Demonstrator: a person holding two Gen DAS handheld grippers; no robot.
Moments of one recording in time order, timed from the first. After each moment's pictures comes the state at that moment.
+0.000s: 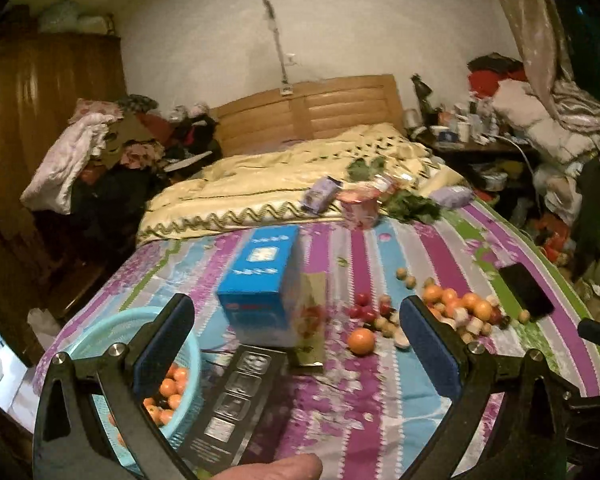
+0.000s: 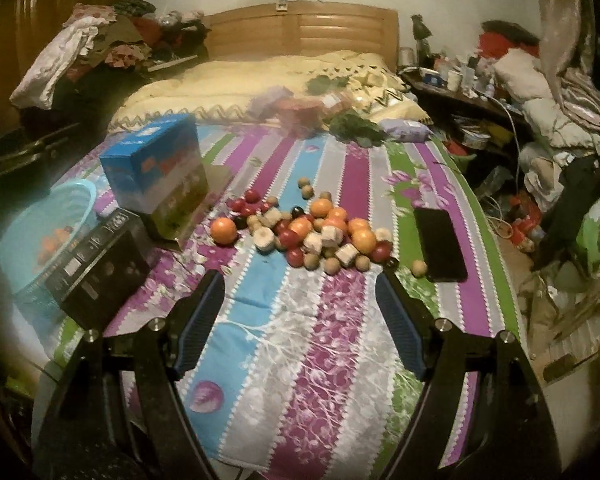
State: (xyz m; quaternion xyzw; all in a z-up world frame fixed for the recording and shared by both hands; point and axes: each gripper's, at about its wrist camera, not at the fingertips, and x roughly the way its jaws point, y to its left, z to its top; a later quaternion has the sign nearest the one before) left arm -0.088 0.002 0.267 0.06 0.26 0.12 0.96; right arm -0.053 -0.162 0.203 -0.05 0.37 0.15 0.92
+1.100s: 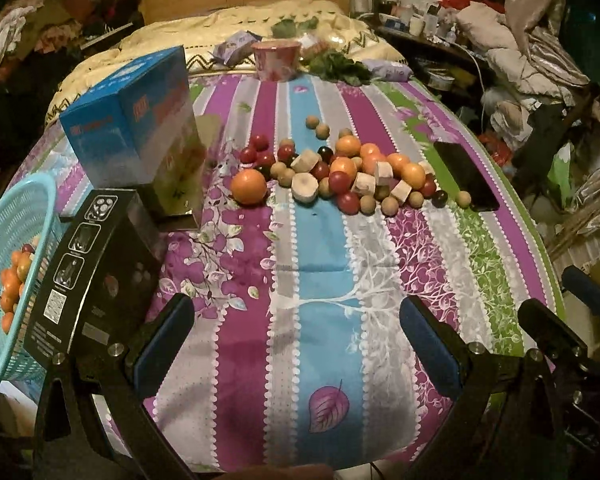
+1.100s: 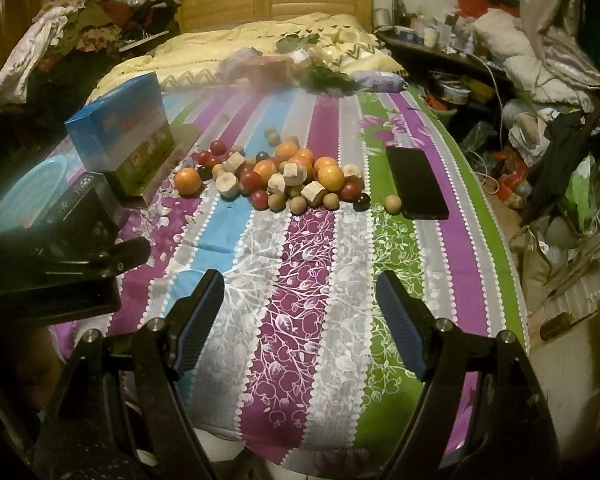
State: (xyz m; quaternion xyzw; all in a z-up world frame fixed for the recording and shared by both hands) left arm -0.063 -0.038 0.146 -0.04 0.48 0.00 0.88; right arm -0.062 -0.196 0.168 -0.04 0.42 0.12 0.90
